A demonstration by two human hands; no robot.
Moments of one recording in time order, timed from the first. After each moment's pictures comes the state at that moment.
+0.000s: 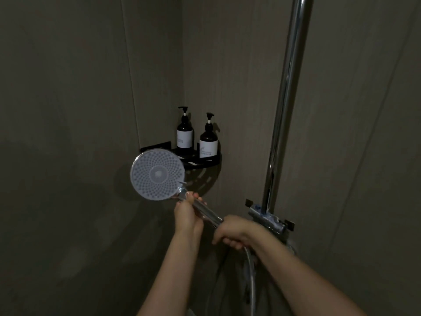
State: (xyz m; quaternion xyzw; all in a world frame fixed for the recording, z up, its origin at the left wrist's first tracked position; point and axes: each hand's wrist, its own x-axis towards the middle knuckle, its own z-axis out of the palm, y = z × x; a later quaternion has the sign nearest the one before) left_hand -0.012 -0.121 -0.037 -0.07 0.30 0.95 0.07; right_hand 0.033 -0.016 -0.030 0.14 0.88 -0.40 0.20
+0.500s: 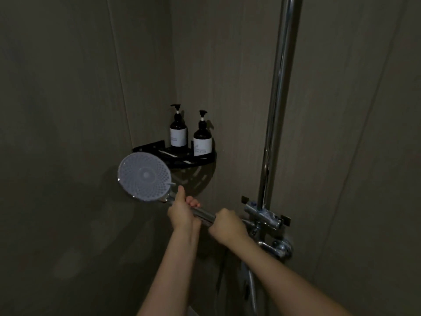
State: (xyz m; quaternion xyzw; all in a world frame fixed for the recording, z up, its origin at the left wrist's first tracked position) left_hand -0.013 -0.121 -0.037 -0.12 0.28 0.95 0.05; right_hand 0.041 -0.039 -0.044 0.14 0.96 -0.25 -0.05
